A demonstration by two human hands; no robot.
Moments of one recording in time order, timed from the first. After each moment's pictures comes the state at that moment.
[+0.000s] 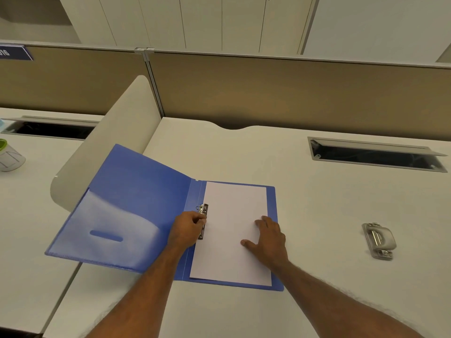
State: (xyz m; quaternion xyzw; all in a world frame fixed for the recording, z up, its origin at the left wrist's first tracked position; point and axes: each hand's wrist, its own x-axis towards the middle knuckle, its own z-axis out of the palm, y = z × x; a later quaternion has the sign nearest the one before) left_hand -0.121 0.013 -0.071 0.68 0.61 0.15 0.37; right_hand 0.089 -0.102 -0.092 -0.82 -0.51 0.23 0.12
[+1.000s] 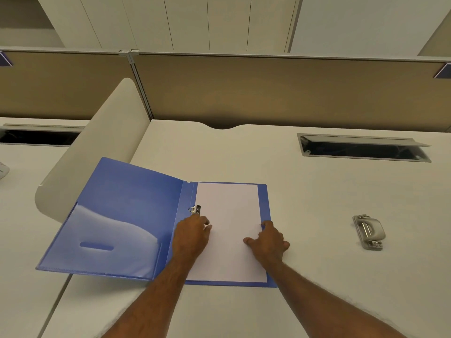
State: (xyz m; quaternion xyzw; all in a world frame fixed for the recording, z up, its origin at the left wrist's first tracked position) left_hand -0.097 -0.008 -0.080 0.82 0.53 0.14 0.13; right_hand 0.082 -0.103 -0.082 -0.91 -0.30 0.24 0.17
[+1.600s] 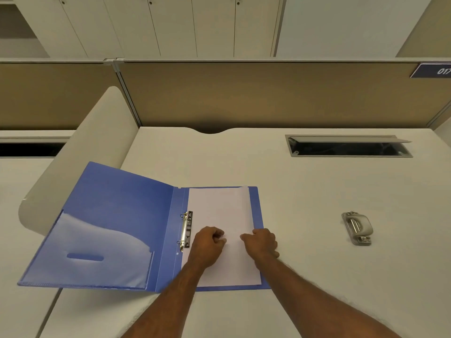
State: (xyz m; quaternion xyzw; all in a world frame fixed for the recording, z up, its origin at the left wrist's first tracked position) left_hand -0.055 -0.034 -0.094 0.73 0.53 0.12 0.42; right_hand 0.078 -0.095 -0.077 -0.90 -0.16 0.31 0.25
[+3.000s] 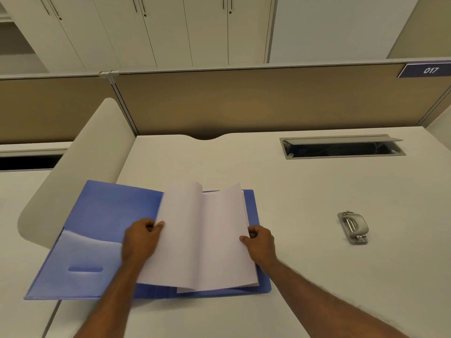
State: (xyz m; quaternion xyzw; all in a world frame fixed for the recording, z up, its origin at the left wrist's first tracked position) left_hand -0.160 0.025 -0.024 0.67 0.66 0.22 0.26; right_hand 0.098 -0.110 -0.078 -0.80 -0.27 0.34 0.41
